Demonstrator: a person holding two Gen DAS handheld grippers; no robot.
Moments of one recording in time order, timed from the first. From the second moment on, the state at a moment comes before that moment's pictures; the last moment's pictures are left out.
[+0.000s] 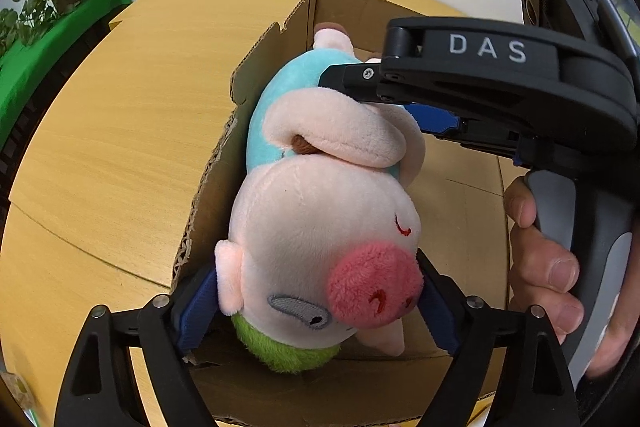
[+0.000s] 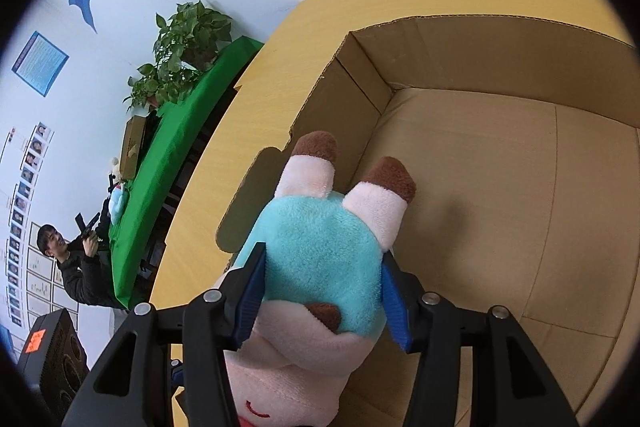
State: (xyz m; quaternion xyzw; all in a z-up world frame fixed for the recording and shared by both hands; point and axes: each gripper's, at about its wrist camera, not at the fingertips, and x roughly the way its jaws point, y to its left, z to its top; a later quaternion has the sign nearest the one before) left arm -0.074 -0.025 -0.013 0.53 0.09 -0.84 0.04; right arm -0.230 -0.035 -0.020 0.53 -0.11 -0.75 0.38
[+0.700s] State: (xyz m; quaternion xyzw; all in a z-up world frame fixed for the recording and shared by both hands) left arm 0.029 -0.033 0.050 0.41 0.01 -0.91 0.06; right arm -0.074 0.100 0.099 0.39 -0.06 -0.85 0.34
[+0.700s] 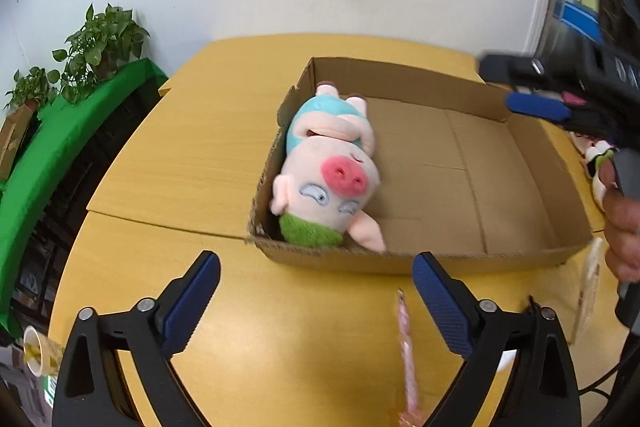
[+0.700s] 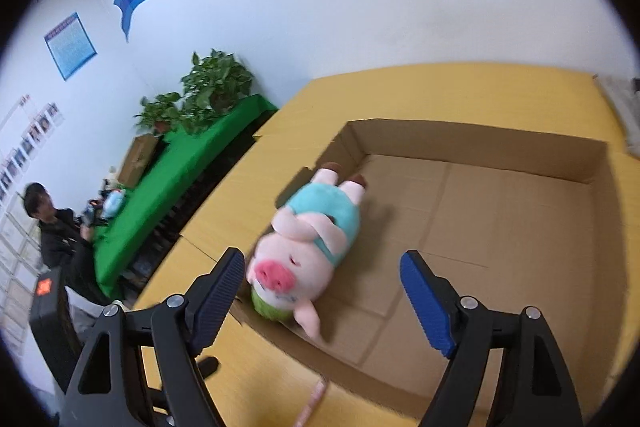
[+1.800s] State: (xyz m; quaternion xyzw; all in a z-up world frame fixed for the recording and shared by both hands) left arm 0.114 0.036 -0.023 0.47 0.04 -0.88 0.00; right arm 0.036 0.177 0.061 0.41 -0.02 -0.88 0.24
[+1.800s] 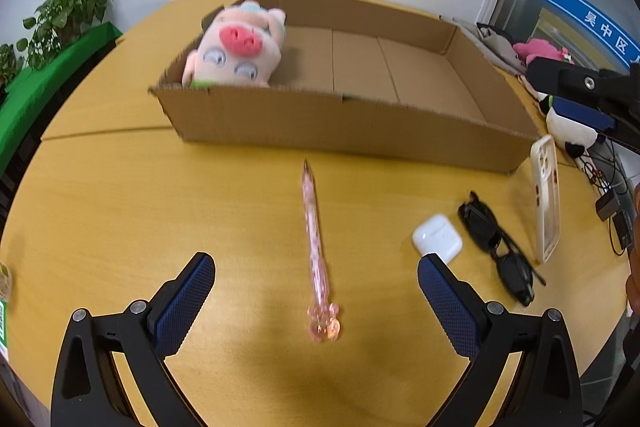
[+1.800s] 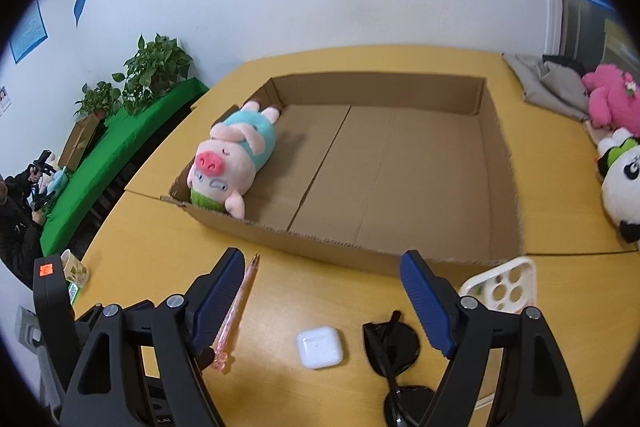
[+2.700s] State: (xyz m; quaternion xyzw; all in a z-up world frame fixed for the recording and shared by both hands) left arm 0.119 0.019 -0.077 0.53 0.11 -0.84 0.02; right arm -0.015 0.025 -0.063 0.63 0.01 -0.74 0.24
